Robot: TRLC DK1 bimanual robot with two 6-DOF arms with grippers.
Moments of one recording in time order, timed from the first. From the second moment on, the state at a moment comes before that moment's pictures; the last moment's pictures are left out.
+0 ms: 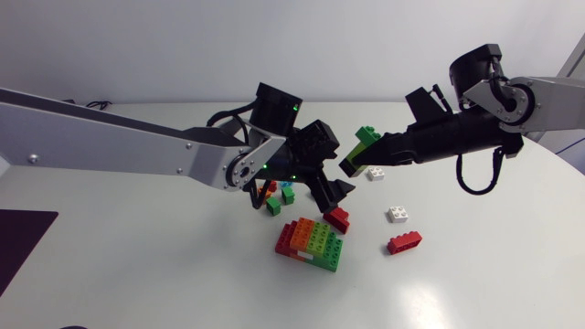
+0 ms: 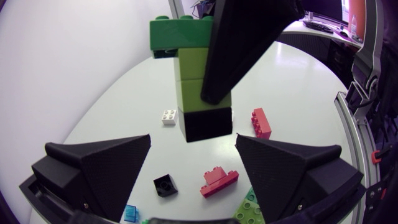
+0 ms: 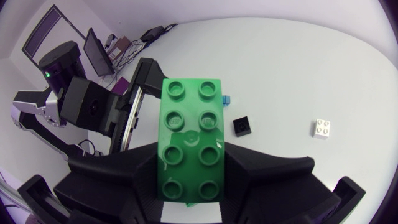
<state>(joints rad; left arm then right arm) -0.71 1.87 1.21 0.13 0.33 0.47 0.11 1.51 1.11 -0.49 -0.79 -0.14</state>
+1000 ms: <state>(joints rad) -0.71 1.85 1.17 0.15 0.32 0.48 0.15 1.51 1.08 -0.44 -0.76 -0.09</state>
